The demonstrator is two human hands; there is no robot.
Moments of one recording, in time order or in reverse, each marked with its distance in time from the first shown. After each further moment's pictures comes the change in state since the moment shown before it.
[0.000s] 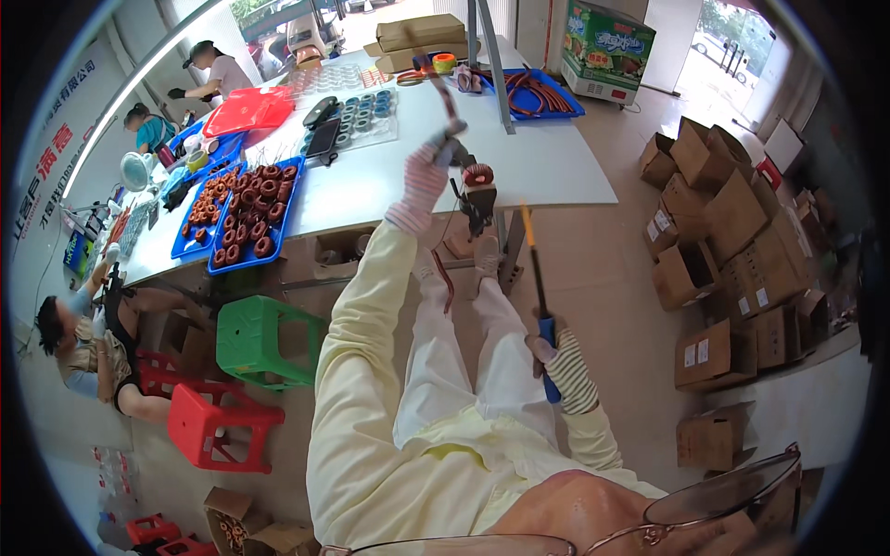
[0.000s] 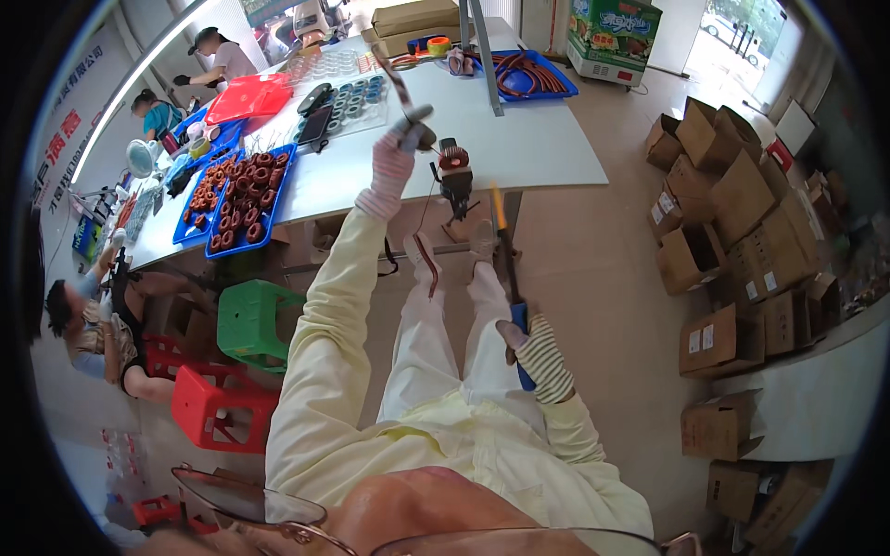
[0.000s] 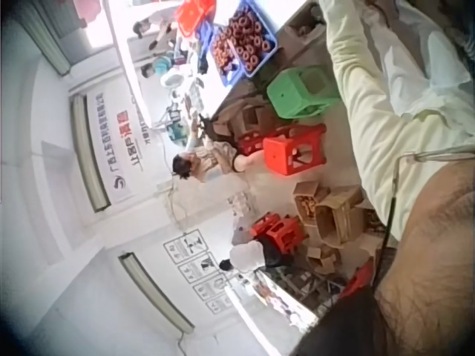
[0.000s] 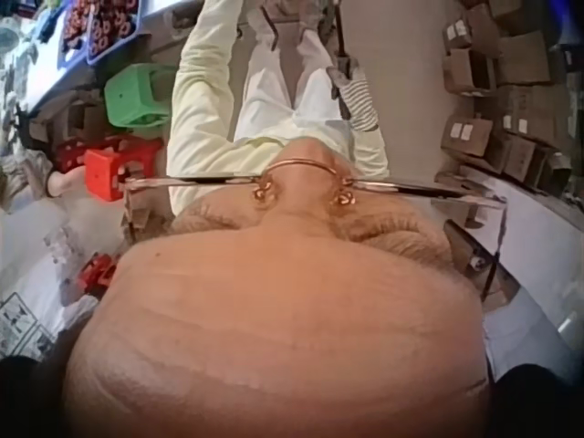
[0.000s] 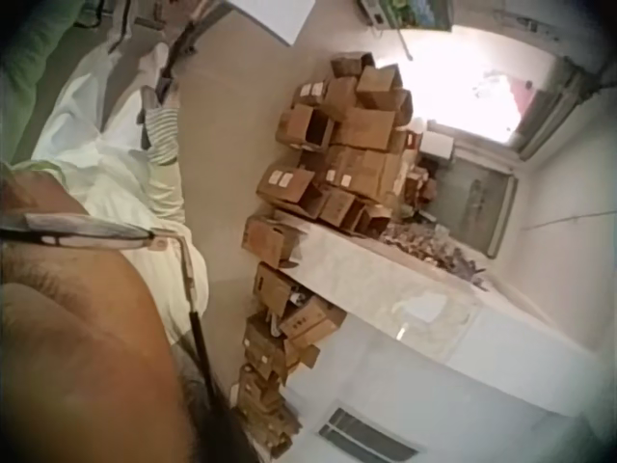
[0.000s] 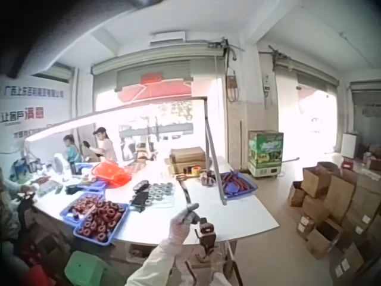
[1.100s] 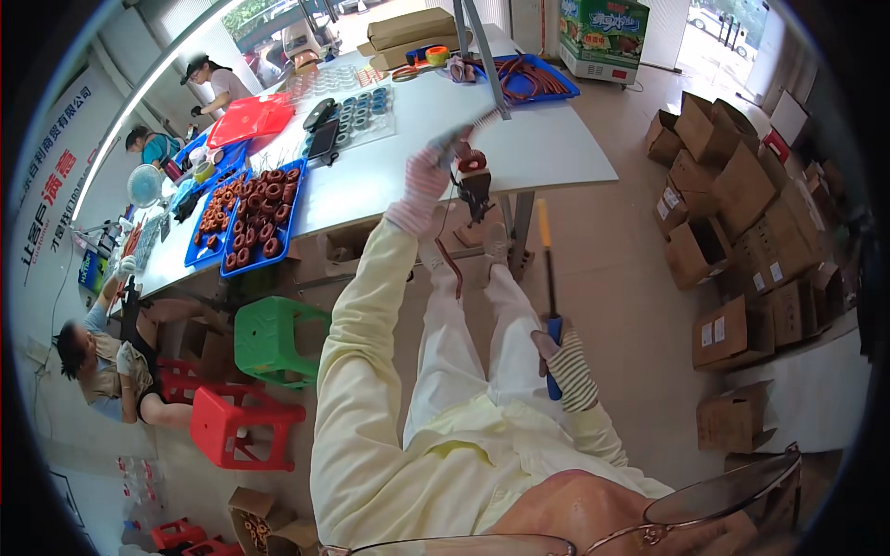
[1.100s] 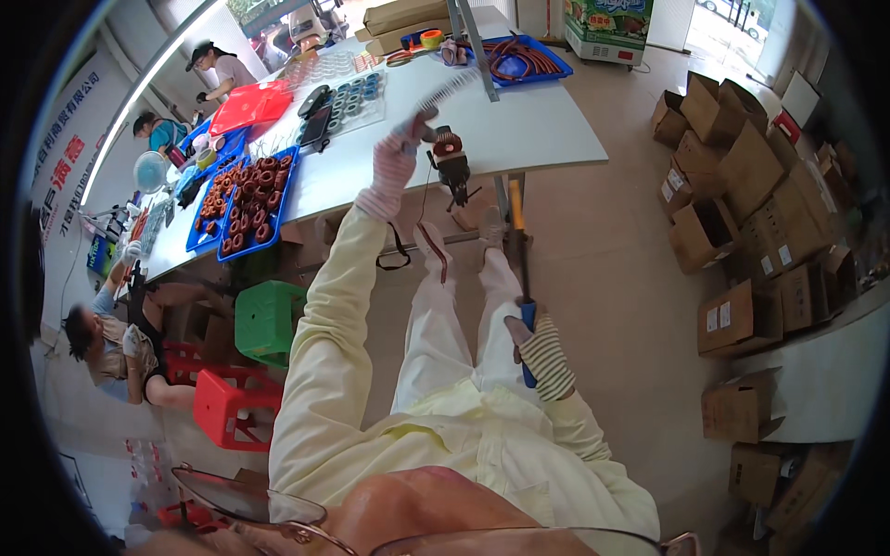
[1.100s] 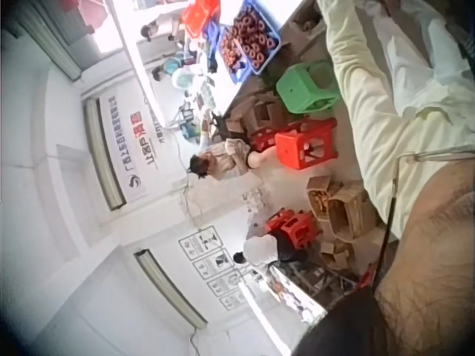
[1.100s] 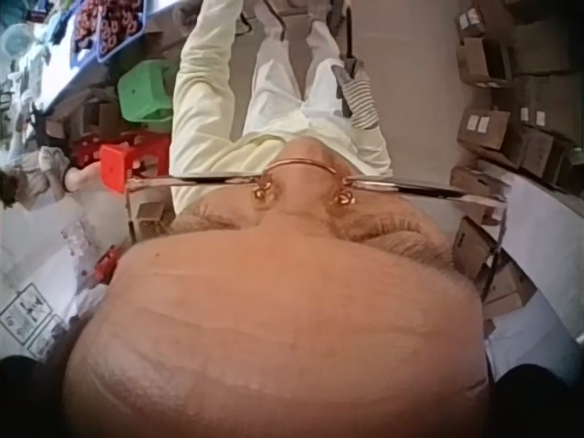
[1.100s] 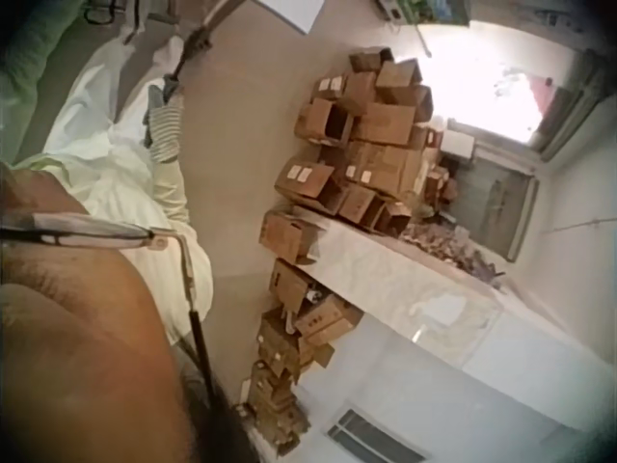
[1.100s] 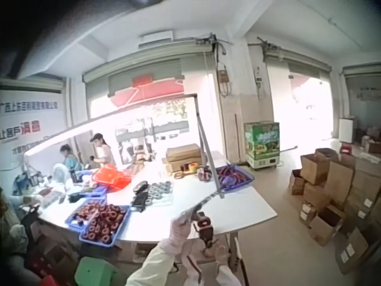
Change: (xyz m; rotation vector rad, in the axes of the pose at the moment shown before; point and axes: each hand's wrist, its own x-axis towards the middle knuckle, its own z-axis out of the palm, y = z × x) left_hand -0.012 0.011 0.020 0.384 -0.098 0.253; right_hand -0.023 0.020 0.003 0.058 0.075 0.087
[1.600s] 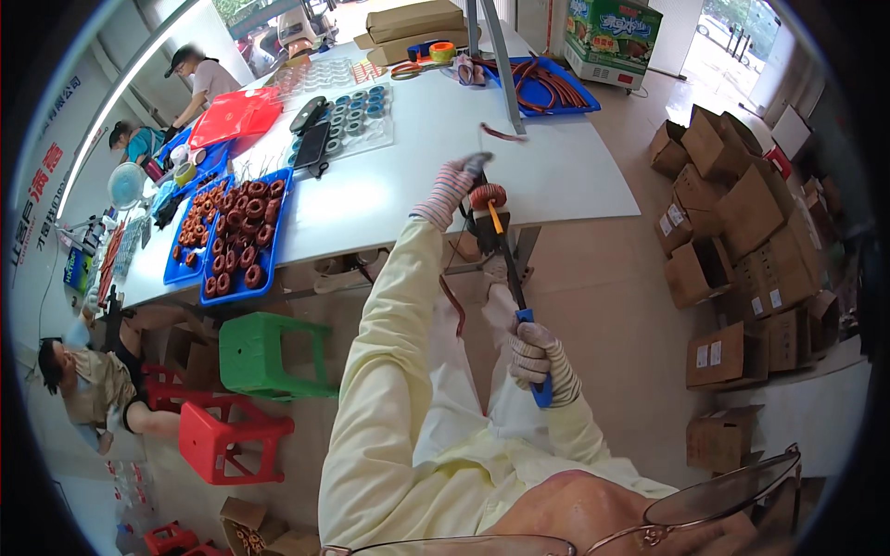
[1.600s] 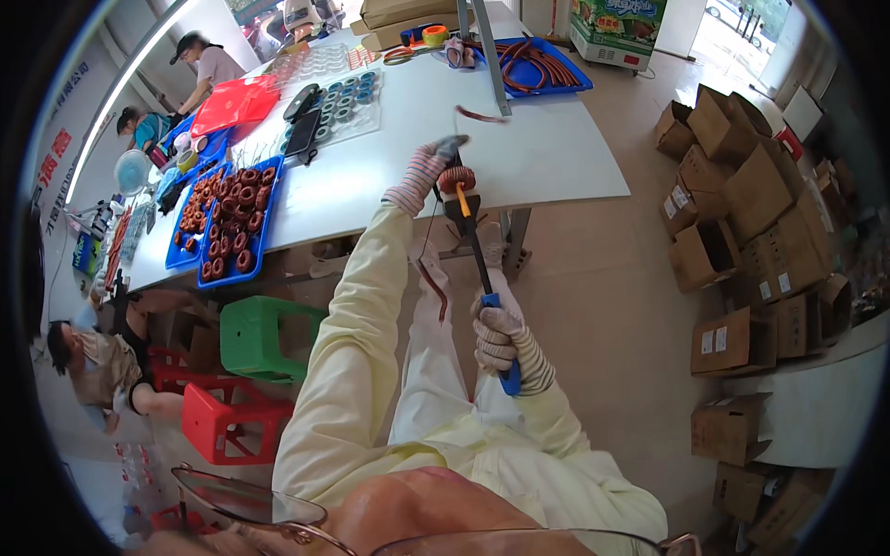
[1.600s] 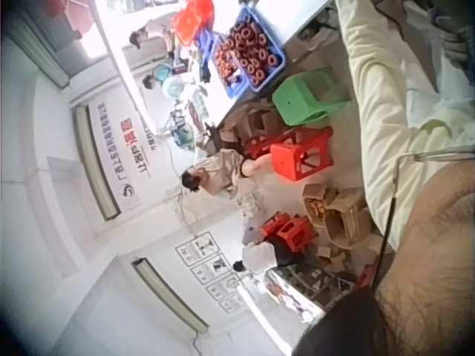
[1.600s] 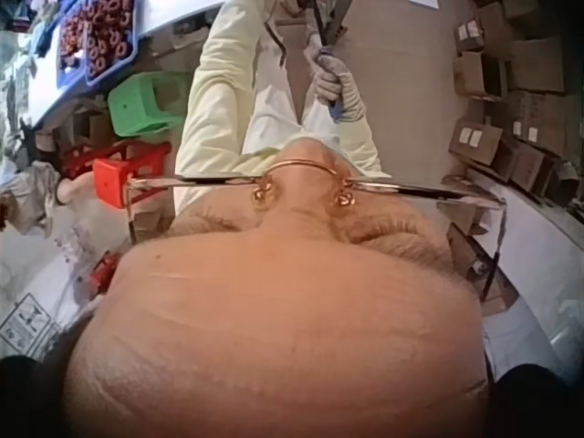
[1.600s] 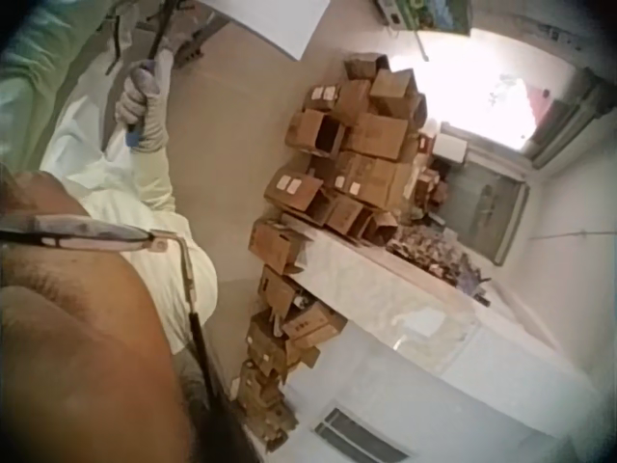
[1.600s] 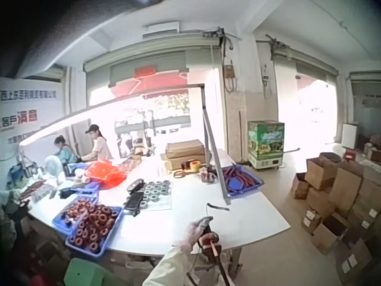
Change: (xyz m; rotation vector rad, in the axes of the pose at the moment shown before) left_hand -0.005 -0.179 0.033 -0.647 0.071 -0.794; right_hand 0.085 -0.048 0.040 1.071 -0.673 0.260
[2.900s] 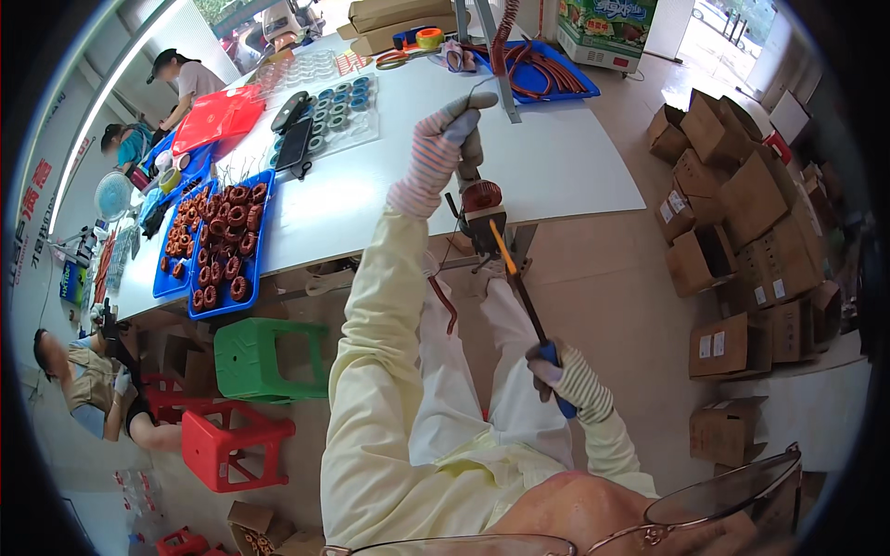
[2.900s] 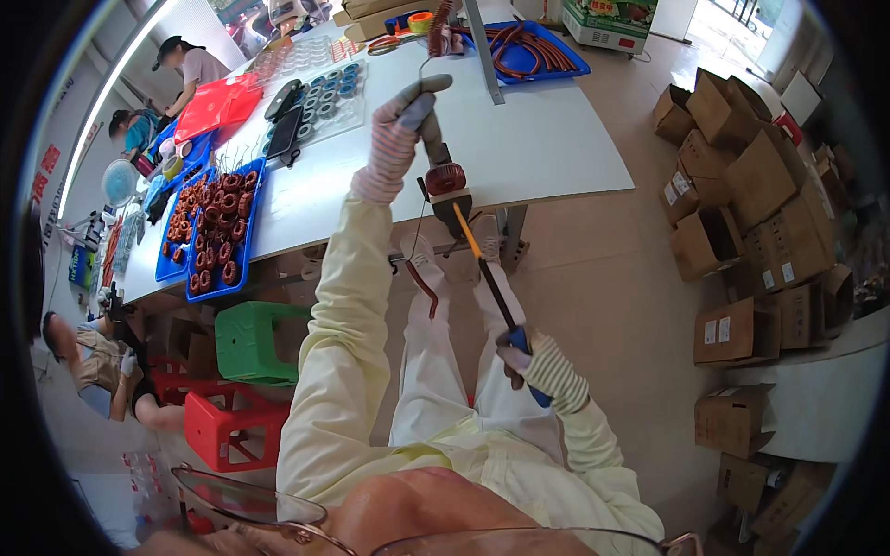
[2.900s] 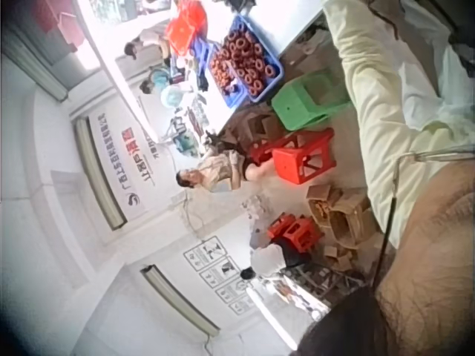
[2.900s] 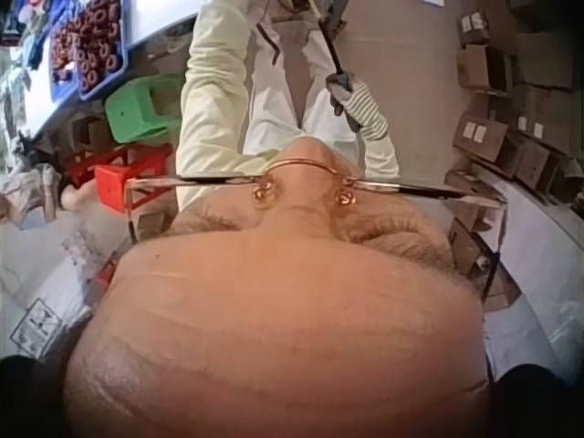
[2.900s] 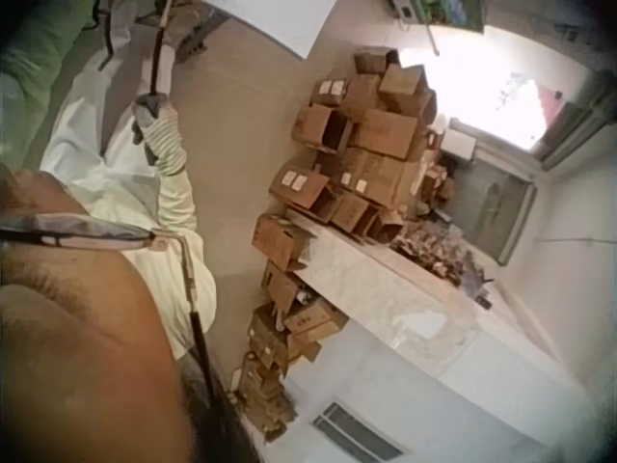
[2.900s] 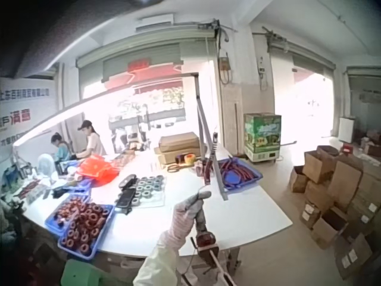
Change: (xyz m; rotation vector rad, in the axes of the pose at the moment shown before) left_hand -0.041 0.126 0.061 0.071 -0.174 0.301; right_hand -0.019 -0.023 -0.021 -1.055 0.499 0.091
